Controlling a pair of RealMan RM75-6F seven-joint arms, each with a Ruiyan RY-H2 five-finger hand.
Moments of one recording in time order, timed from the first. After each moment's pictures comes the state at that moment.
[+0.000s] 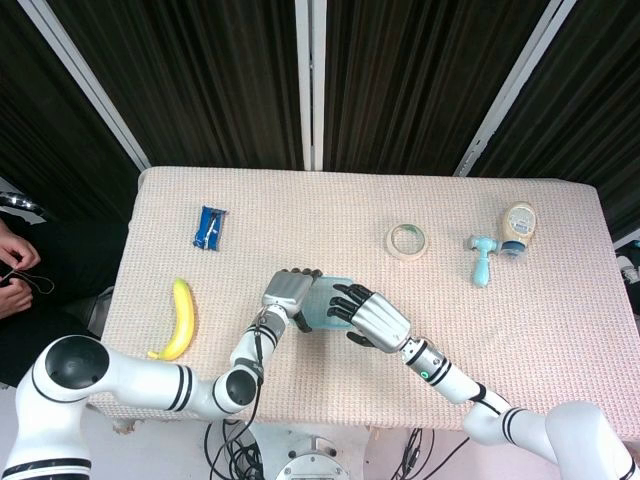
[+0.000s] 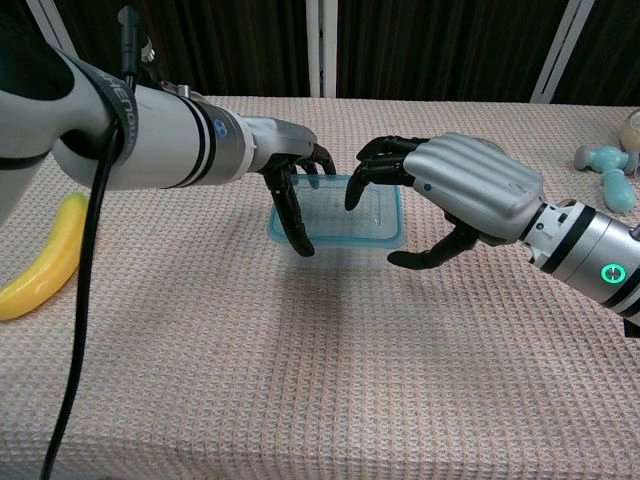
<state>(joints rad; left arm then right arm) -1.29 -1.67 -0.26 -1.63 0.05 0.99 0.80 0.66 -1.83 0.00 -0.91 -1.81 1.32 0.18</state>
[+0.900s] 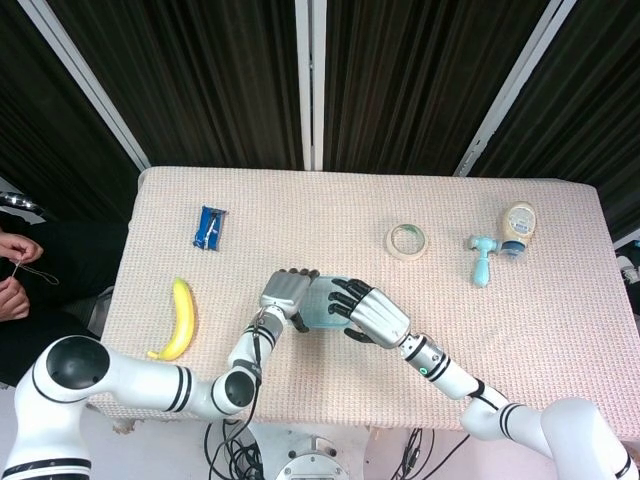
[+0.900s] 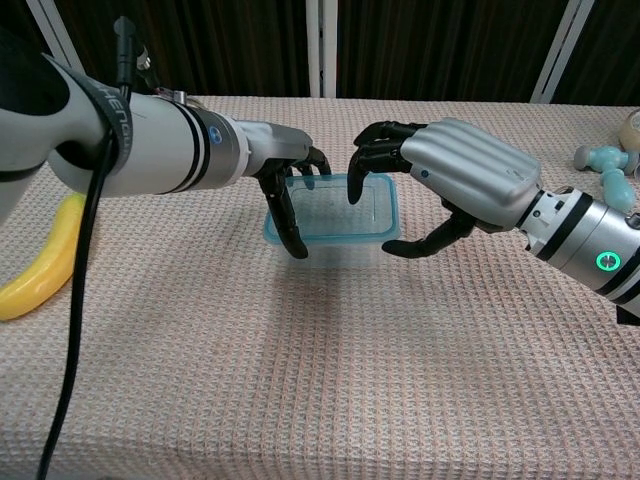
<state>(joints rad) -1.29 -1.68 -0.24 -1.62 0.07 1.00 0.80 0.69 -1.84 0.00 -0.90 -1.79 1.35 0.17</state>
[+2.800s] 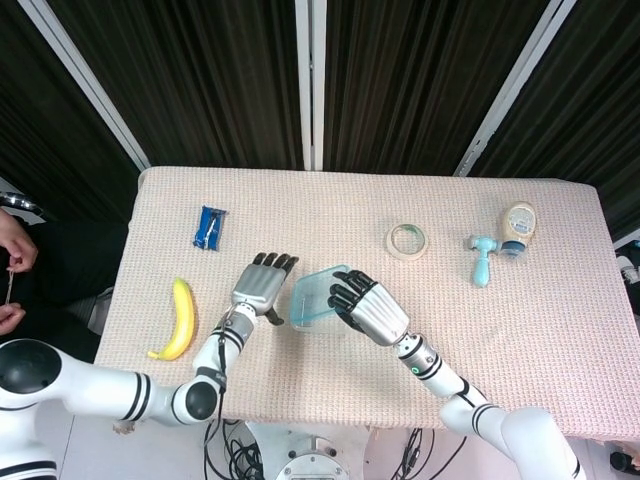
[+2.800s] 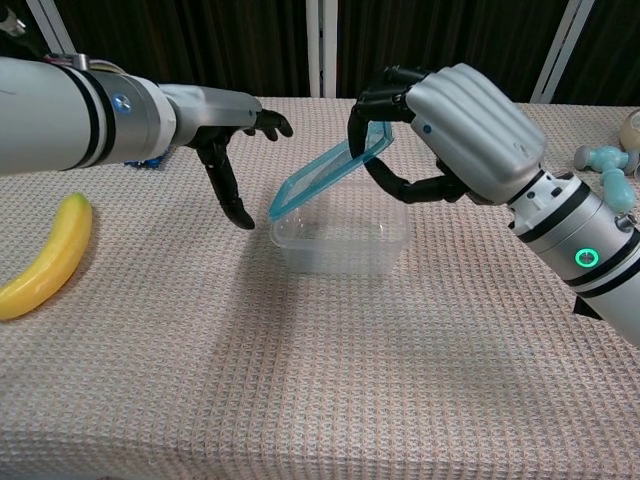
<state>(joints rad) -1.17 -1.52 -0.17 -1.79 0.29 1.08 0.70 0.70 -2.06 0.05 -0.56 -1.77 1.63 0.22</state>
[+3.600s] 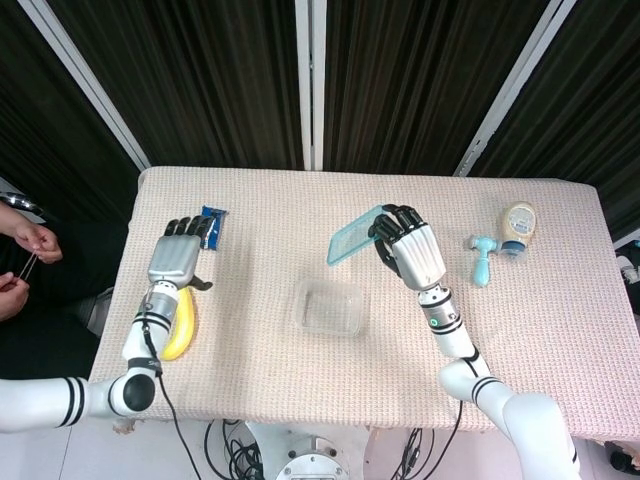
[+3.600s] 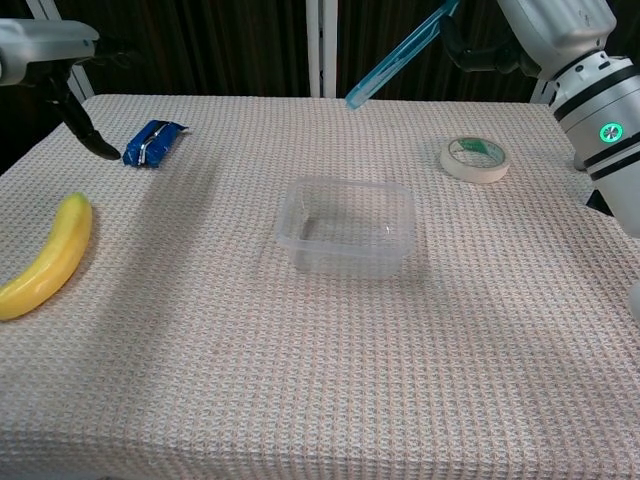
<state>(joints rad) -0.93 -1.33 -0.11 -1.73 0.50 1.16 0.53 0.80 -2.02 0.25 -0.45 -1.57 1.57 0.28</state>
